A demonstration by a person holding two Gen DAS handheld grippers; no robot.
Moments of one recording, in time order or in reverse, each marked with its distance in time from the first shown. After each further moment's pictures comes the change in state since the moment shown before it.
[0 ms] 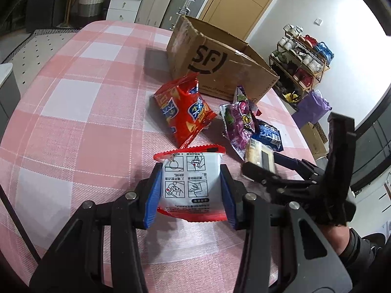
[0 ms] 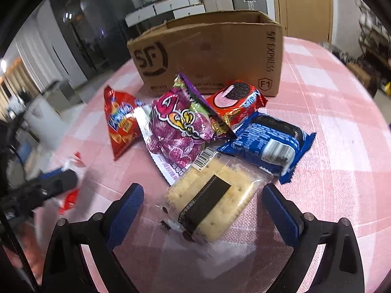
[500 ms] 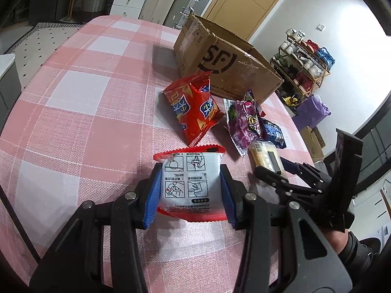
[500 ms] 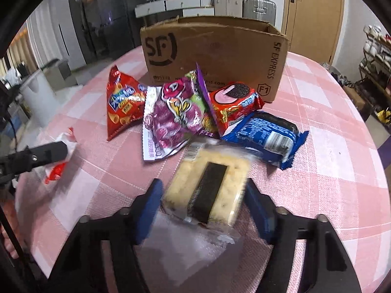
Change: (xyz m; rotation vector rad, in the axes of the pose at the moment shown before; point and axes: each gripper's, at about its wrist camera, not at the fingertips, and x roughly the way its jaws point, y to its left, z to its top) left arm -0.002 0.012 -0.004 -0.034 -0.002 -0.008; right arm -0.009 0.002 -0.014 -0.101 -0.028 -0.037
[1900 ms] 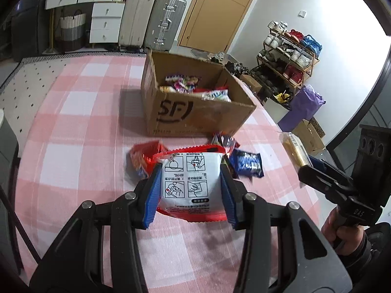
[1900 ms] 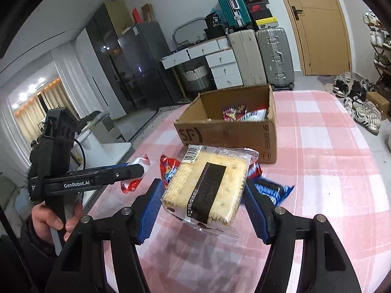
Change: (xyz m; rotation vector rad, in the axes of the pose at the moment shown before) left arm -0.025 -0.068 0.076 0.168 -0.042 0.001; right arm -0.111 -0.047 0.039 0.097 -0.261 0.286
